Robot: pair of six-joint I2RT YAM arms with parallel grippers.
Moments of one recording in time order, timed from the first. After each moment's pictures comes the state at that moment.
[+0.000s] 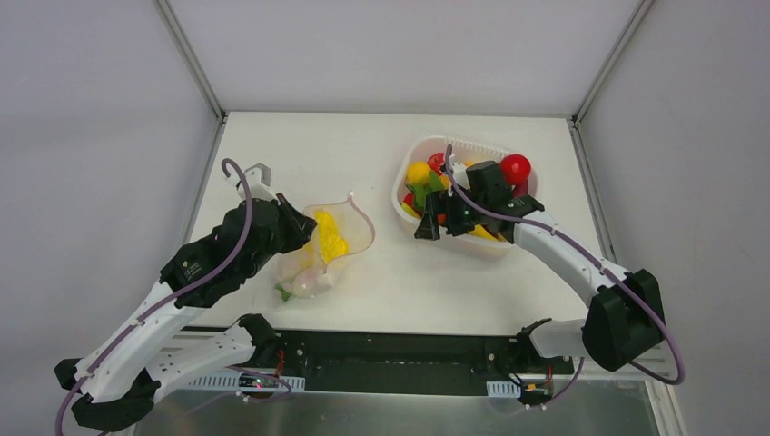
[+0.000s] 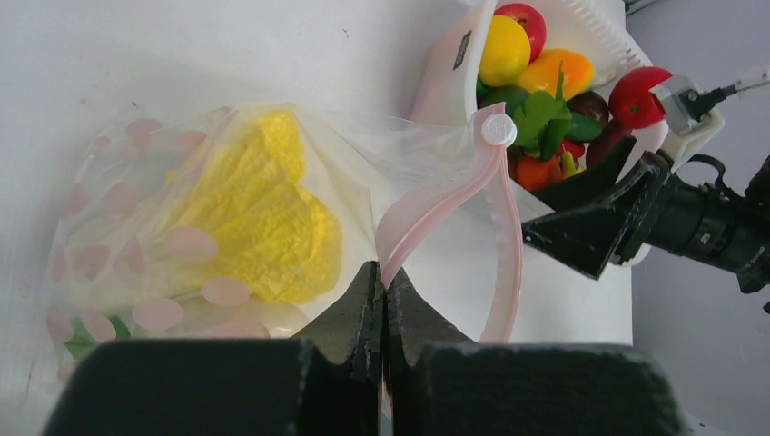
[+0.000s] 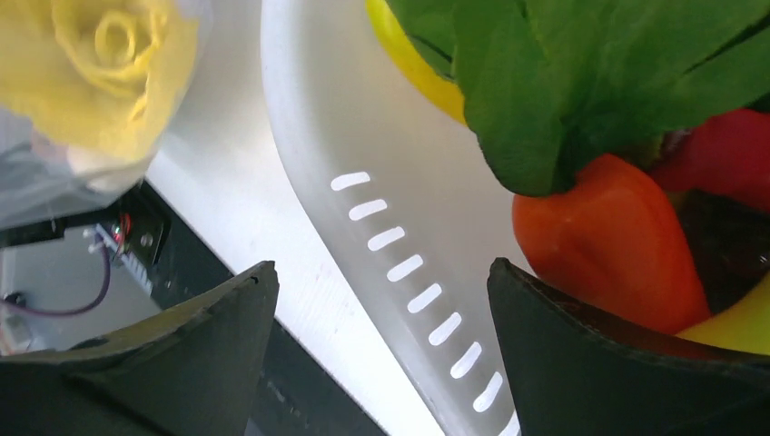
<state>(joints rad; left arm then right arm) -0.81 0.75 1.10 -0.87 -0.46 -0.88 0.50 1.37 1.01 -0.47 -0.41 0.27</state>
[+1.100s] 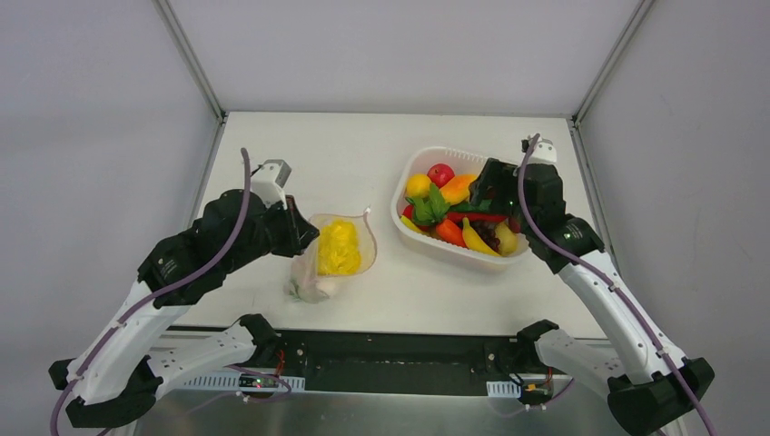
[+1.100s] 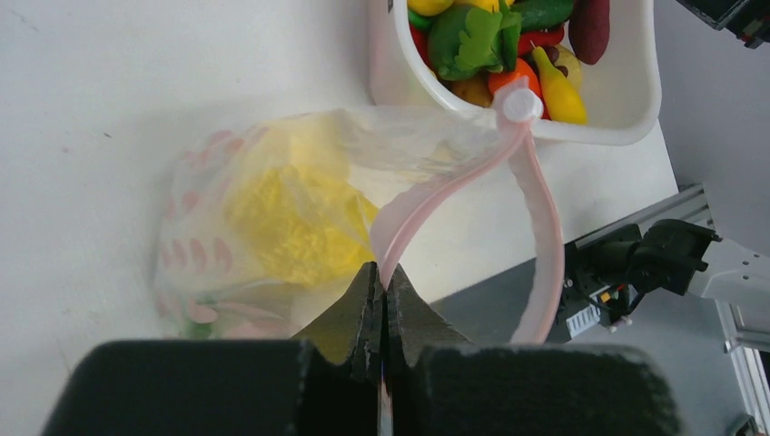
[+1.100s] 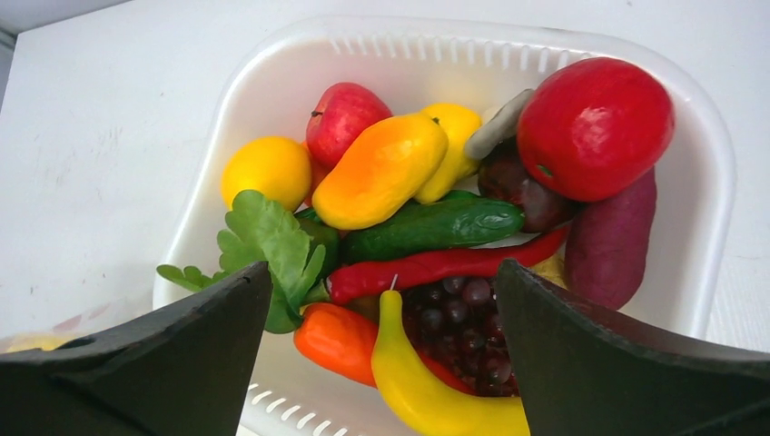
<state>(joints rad) -0.81 0.81 1.28 -0.99 -0.19 -0.58 0.46 0.96 1.00 -0.51 0.25 0.46</state>
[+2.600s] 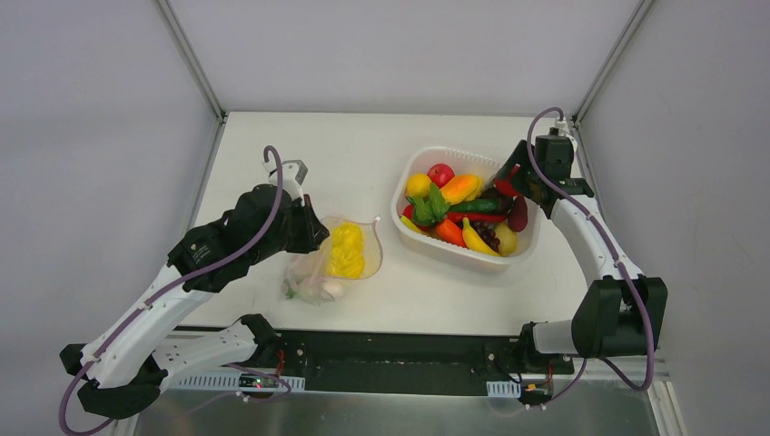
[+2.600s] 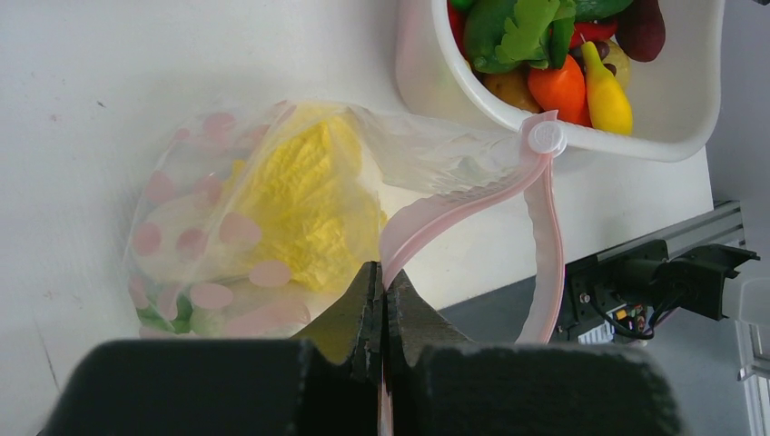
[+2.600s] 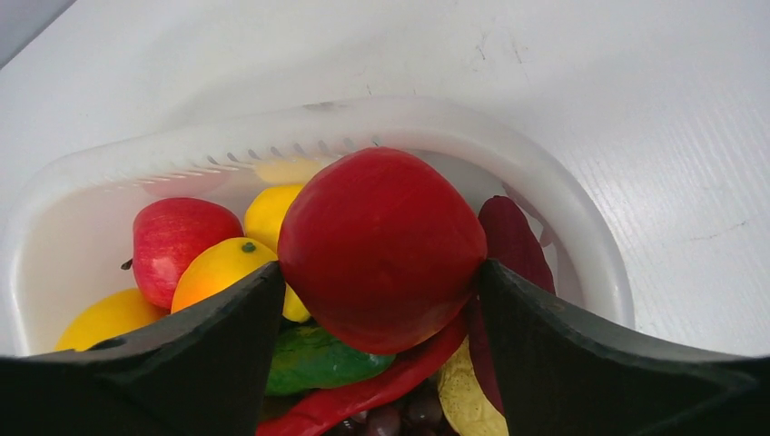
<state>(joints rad) -0.81 0.86 1.21 -0.96 -0.23 -0.64 0.08 1.36 1.08 -0.44 0.12 0.55</state>
